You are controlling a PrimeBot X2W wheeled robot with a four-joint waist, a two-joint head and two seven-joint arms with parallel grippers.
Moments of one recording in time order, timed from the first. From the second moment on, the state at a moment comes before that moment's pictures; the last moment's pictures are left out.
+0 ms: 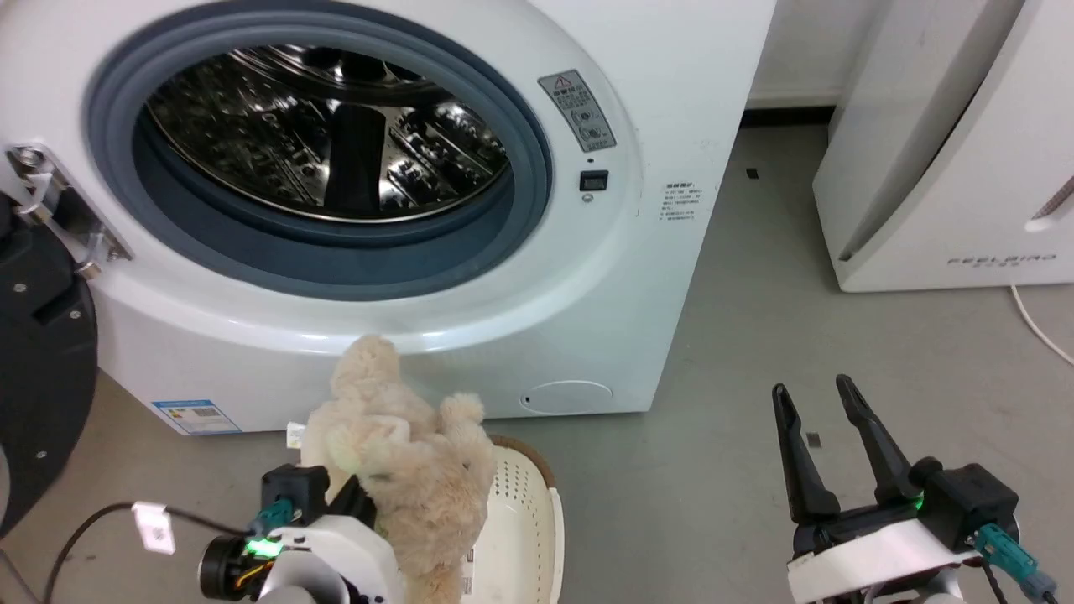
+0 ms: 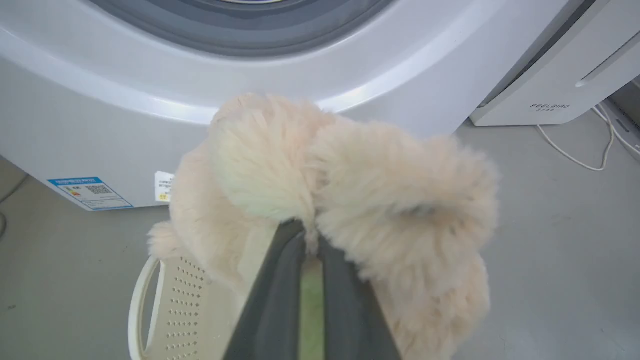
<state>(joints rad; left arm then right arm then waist) -0.32 0.17 -0.29 0.78 -0.38 -0.07 -0.25 -0.06 -0.05 0.09 0.10 0.21 0.13 -0.26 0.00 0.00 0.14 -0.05</state>
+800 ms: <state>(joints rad) -0.26 0.20 -0.09 0.06 -0.25 -0.06 -0.26 -0.04 -0.05 0.09 0.08 0.20 0.13 -0.26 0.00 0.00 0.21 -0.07</state>
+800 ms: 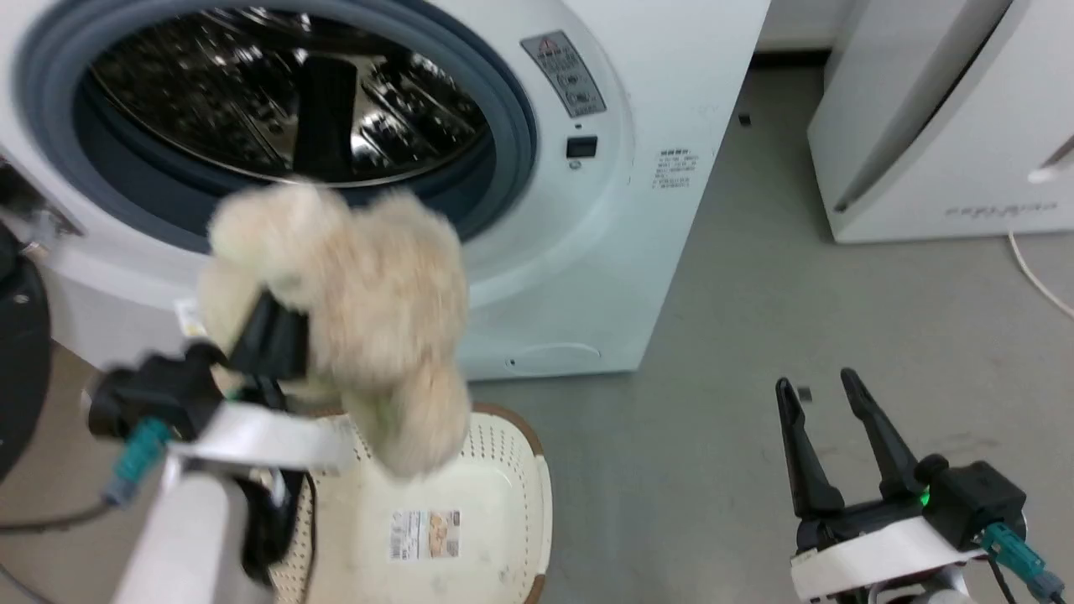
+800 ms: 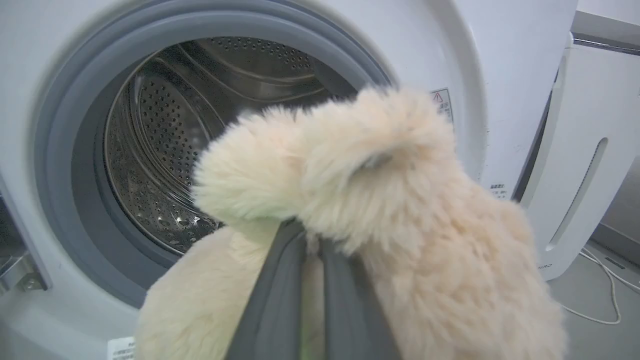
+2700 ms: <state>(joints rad) -1.27 0.50 -0.57 0.99 -0.56 -0.13 -0.12 -0.26 -0.05 0.15 -0.03 0.19 0.13 -0.26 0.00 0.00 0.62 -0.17</state>
